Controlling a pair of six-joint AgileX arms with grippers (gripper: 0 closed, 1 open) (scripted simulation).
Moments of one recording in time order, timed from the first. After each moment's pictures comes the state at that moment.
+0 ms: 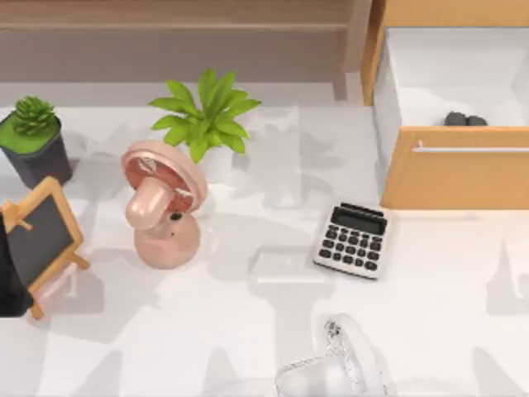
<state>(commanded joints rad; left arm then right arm) 0.00 0.00 0.00 0.00 0.00 0.00 0.00 0.00 0.00 0.00 0.00 0.00</state>
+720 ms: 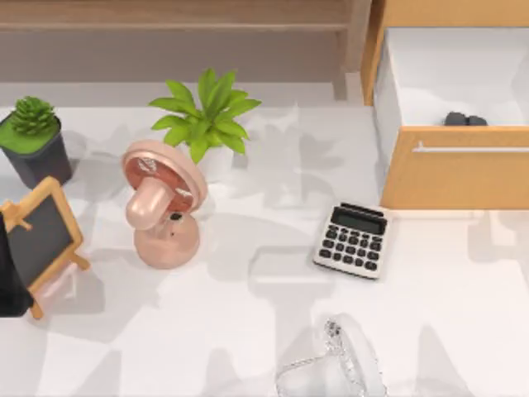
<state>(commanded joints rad) 0.00 0.00 0.00 0.00 0.00 0.00 0.04 0.56 0.52 -0.29 0.01 0.11</state>
